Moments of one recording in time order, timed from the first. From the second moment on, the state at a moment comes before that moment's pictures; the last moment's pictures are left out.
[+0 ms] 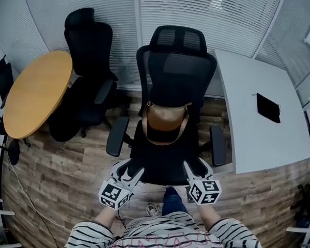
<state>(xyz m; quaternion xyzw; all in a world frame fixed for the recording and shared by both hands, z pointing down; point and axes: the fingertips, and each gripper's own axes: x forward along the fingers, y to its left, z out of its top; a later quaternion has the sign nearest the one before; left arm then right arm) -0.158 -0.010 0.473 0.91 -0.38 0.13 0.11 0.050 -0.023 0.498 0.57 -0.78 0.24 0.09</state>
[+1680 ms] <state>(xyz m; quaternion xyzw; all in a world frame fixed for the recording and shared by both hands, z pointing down) -0.122 -0.373 0.676 0.82 -0.50 0.19 0.20 0.137 -0.374 0.723 0.60 -0.72 0.31 0.15</state>
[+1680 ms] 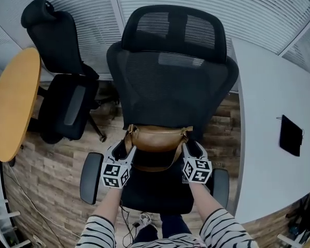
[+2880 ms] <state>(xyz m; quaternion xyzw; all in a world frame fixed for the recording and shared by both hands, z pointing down) -0.122 -0.448 0.762 0.77 -0.52 0.17 0.31 0.117 -0.440 0.791 0.55 -0.73 0.39 0.10</state>
